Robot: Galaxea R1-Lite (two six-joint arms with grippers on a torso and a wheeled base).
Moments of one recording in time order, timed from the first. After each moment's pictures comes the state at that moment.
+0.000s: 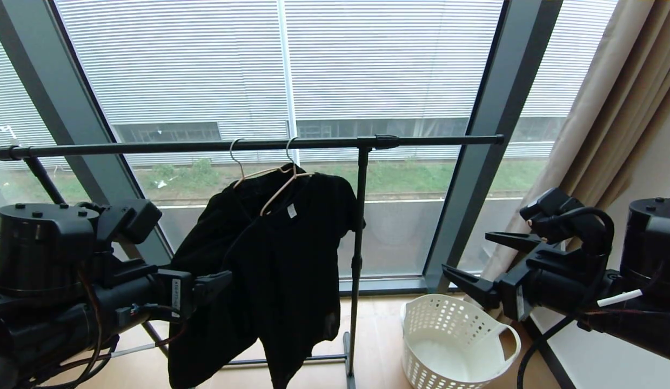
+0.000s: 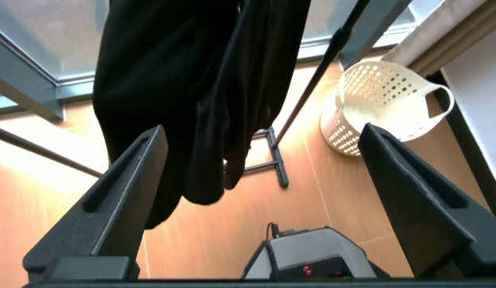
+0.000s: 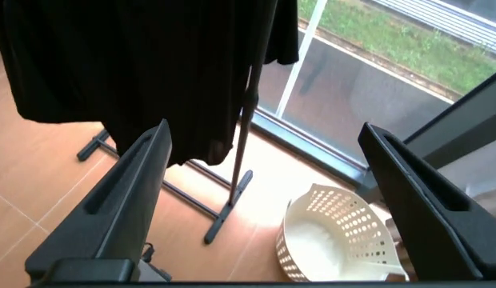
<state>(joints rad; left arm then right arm) -0.40 1.38 -0.56 -0.29 0.14 -0.13 0.49 1.46 -0.51 -0.59 0.01 -0.10</state>
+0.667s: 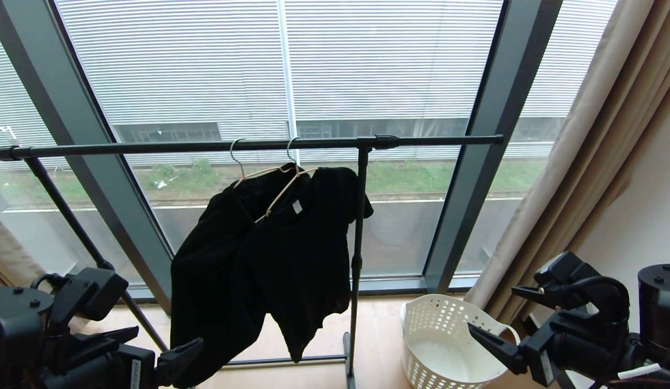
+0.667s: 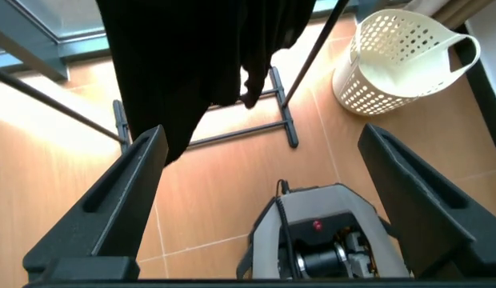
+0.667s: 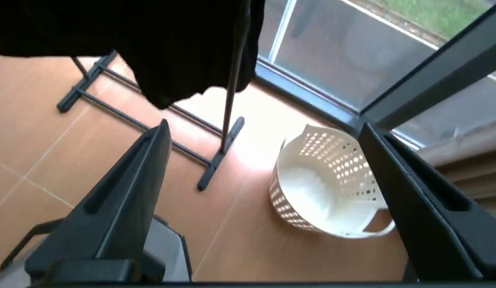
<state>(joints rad) -0.40 1.22 -0.28 -0.29 0.14 -0.13 0.50 1.39 -0.27 -0.60 -0.07 -0.10</state>
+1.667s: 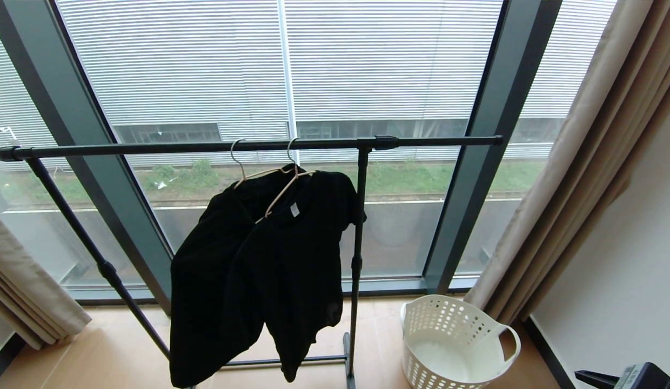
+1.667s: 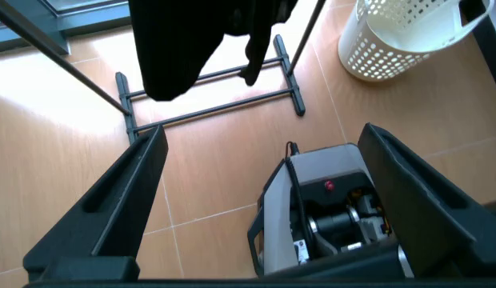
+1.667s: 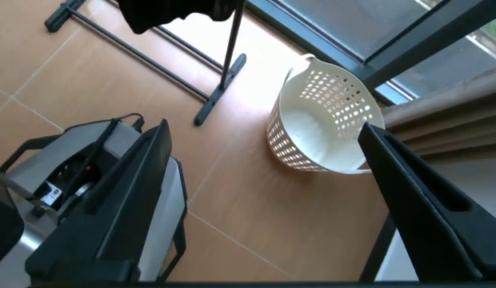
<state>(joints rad) -0.40 0.69 0.00 -0.04 0.14 -0.10 0.62 1.01 0.00 -0.37 -0.21 -0.10</state>
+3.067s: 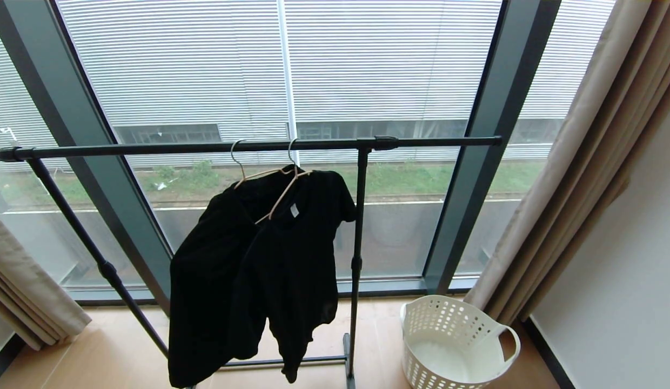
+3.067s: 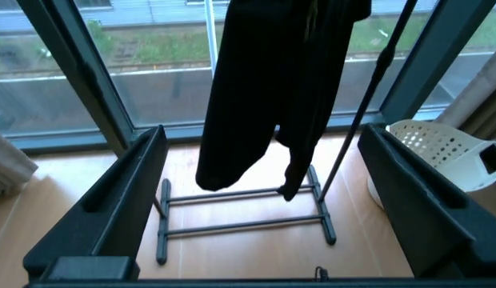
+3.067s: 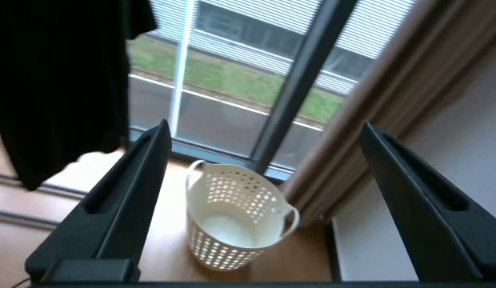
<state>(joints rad) -0.04 0.09 0.00 0.02 -0.01 0.03 0.01 0.01 -0.03 0.05 0.14 -0.21</state>
